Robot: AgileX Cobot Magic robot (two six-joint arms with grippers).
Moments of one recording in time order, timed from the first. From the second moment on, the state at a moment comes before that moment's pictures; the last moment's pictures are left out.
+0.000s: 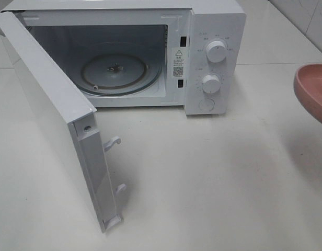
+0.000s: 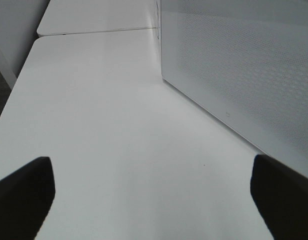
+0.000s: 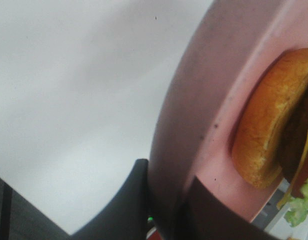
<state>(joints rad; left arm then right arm) -0.08 0.00 -0.50 0.03 1.05 0.03 0.65 0.95 -0.52 -0.80 1.03 -0.24</state>
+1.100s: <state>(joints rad) -0.08 0.00 -0.50 0.03 1.05 0.03 0.65 1.40 -0.61 -0.81 1.18 0.51</state>
